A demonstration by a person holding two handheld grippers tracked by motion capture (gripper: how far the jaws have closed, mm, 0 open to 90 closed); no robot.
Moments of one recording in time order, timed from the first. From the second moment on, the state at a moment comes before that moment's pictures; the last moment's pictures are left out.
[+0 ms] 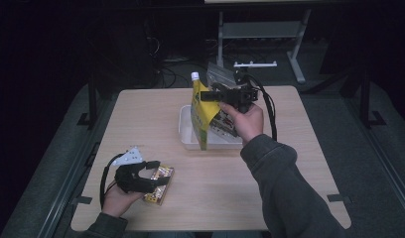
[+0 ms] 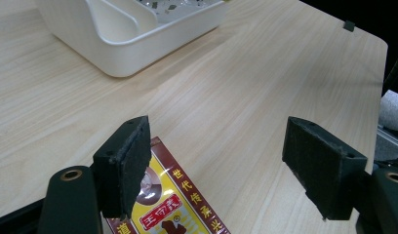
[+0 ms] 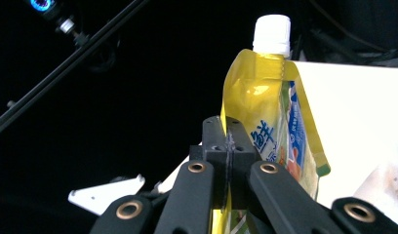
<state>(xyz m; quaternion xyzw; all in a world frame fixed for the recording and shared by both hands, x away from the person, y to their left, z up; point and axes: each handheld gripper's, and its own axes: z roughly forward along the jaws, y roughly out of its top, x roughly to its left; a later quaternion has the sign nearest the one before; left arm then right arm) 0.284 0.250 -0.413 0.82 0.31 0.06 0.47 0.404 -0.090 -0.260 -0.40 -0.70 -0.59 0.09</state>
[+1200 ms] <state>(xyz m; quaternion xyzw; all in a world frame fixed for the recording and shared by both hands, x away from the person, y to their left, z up) 0.286 0.259 -0.413 0.82 0.31 0.06 0.48 0.446 -0.035 -0.288 -0.46 -0.66 -0.59 0.04</state>
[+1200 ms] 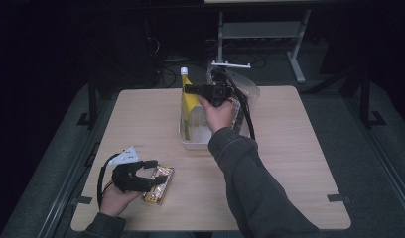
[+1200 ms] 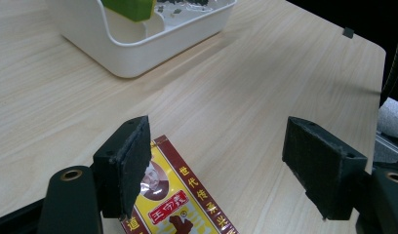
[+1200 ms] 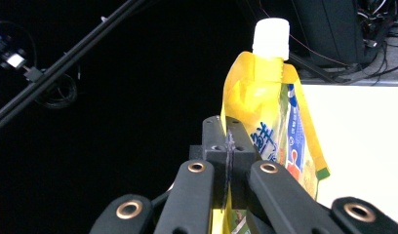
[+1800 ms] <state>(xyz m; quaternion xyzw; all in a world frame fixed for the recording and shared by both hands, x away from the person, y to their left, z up) 0.286 0.260 -0.413 0.82 0.31 0.06 0.48 0.453 -0.025 -0.300 -0.45 -0.68 -0.57 0.03</state>
